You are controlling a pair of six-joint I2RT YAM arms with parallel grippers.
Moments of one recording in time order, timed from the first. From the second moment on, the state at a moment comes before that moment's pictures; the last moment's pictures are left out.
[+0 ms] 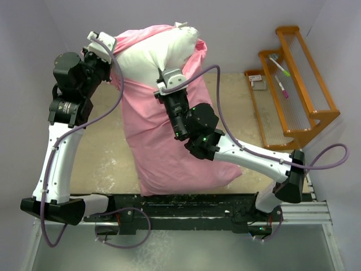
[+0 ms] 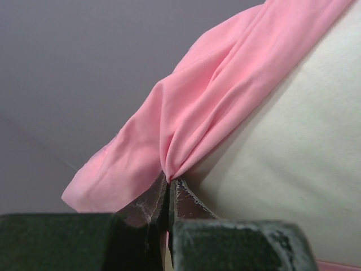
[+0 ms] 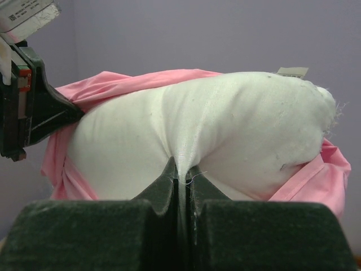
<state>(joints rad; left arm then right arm) -0.15 1.27 1.65 -0.38 0.10 0.36 1.17 1.60 1.59 0.61 0.71 -0.57</state>
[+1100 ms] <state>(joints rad) 0.10 1.40 1.85 -0.61 0.47 -0.15 0.93 1.10 1.06 0.71 0.45 0.02</state>
